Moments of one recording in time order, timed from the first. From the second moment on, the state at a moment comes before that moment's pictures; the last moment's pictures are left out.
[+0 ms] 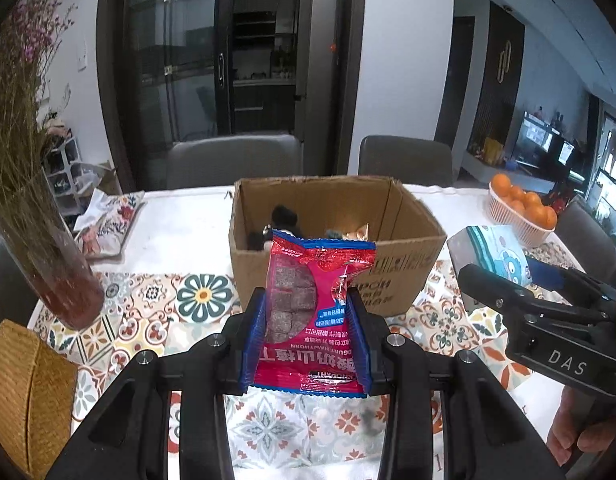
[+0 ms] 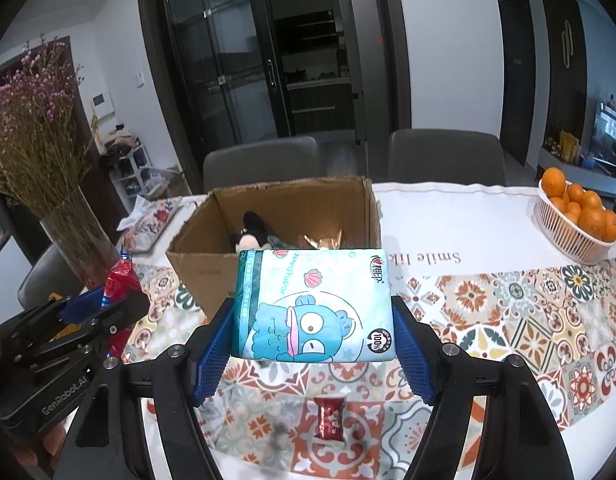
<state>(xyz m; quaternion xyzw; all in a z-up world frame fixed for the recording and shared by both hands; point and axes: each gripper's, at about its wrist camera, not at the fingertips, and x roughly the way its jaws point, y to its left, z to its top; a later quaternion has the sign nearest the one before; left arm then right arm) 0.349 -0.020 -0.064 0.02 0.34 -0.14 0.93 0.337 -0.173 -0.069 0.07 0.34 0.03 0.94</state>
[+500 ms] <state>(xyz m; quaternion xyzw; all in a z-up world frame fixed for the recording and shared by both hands) 0.364 -0.027 -0.033 0.03 0.29 -0.14 0.94 0.347 -0.176 -0.041 0.07 0.30 0.03 0.95</state>
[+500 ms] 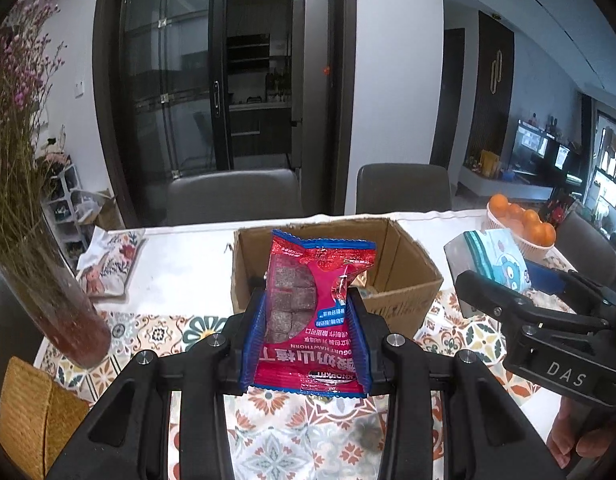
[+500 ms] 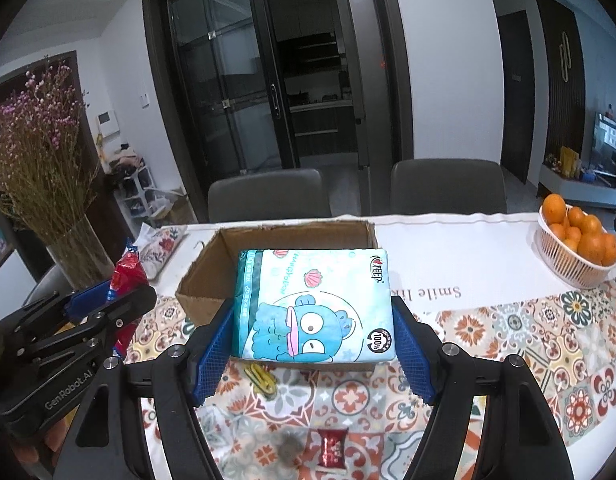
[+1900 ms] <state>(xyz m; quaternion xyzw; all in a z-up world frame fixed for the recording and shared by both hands) 0.485 -0.045 -0.035 0.05 0.35 -0.14 0.92 0.462 -0.172 -0.023 0.04 0.33 0.03 0.94</state>
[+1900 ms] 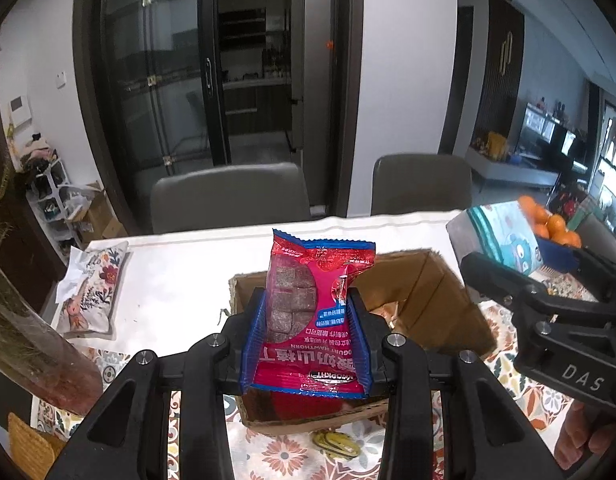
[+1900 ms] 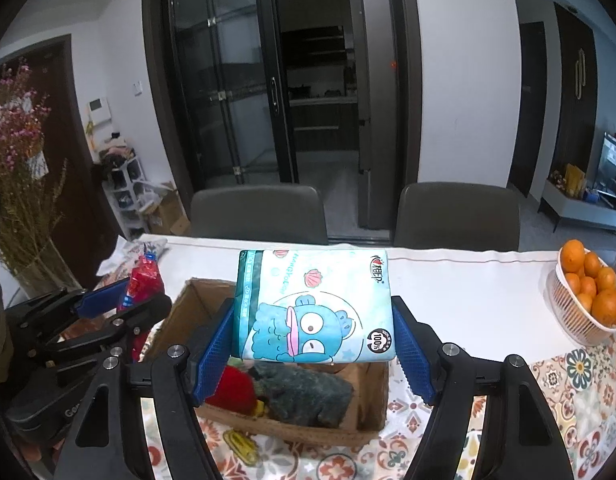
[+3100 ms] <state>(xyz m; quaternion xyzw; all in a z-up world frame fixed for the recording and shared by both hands) 0.416 -0.031 -0.018 0.06 0.32 -0.10 0.94 0.410 -0.183 -0.023 0.06 0.33 -0.01 0.94</state>
